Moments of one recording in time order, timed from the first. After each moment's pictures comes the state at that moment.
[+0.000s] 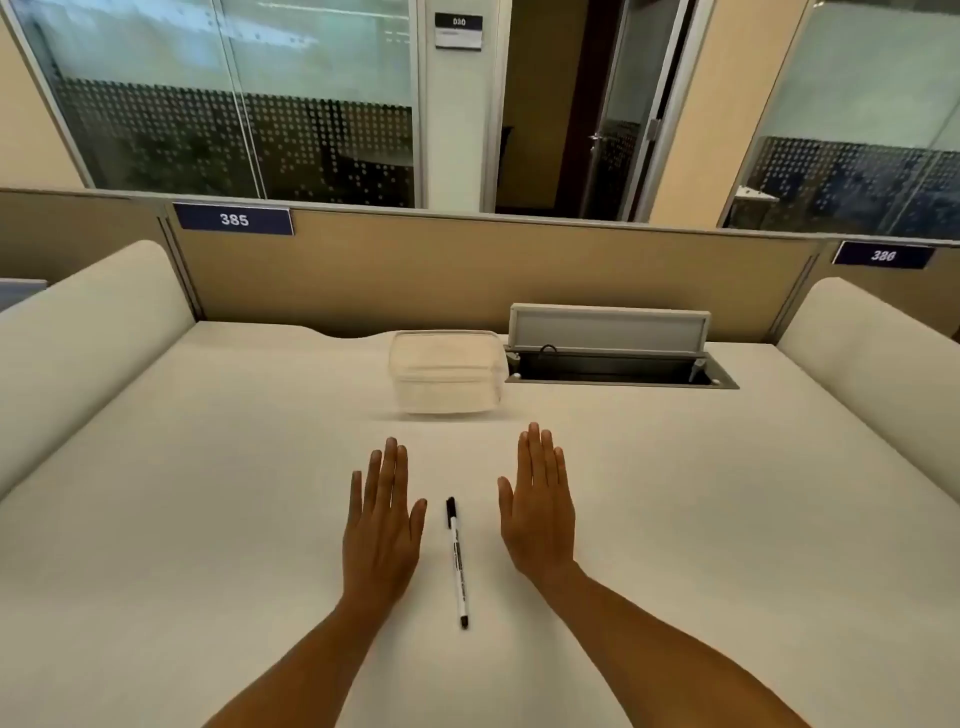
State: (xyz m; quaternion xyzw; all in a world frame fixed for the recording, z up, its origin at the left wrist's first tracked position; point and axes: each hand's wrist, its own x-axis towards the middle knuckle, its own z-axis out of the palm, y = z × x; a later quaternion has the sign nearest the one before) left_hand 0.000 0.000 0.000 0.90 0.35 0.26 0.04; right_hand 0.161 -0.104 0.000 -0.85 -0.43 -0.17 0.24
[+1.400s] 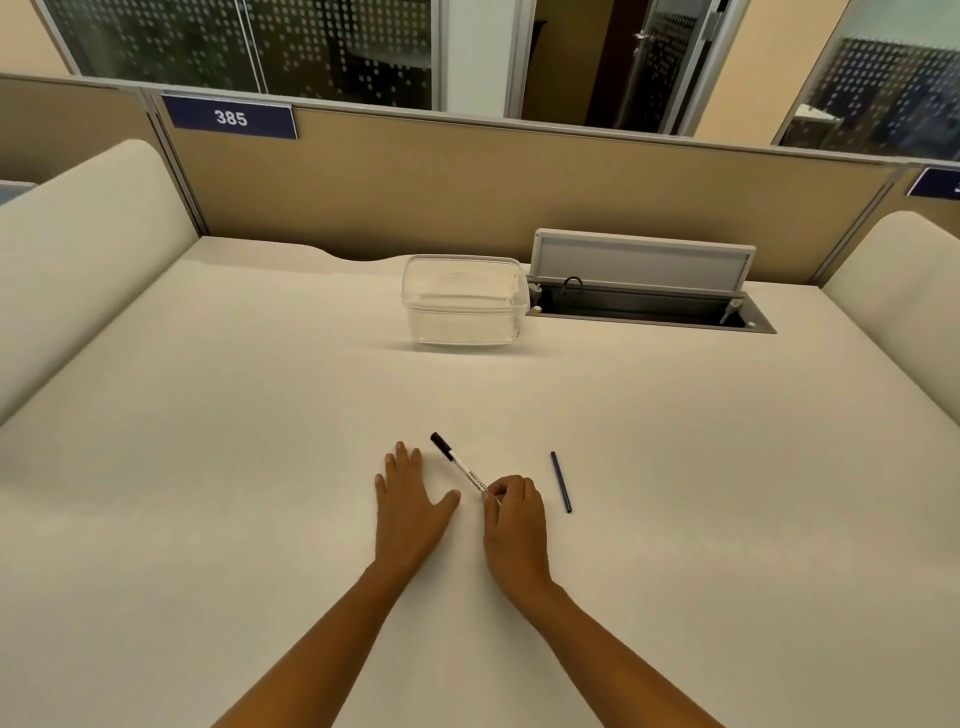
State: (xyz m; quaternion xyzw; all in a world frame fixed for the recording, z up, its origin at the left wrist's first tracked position) left_hand -0.003 -0.035 -0.022 0.82 0.46 0.10 0.32; right_hand 0.077 -0.133 -0.007 -0.86 -0.32 0.12 0.37
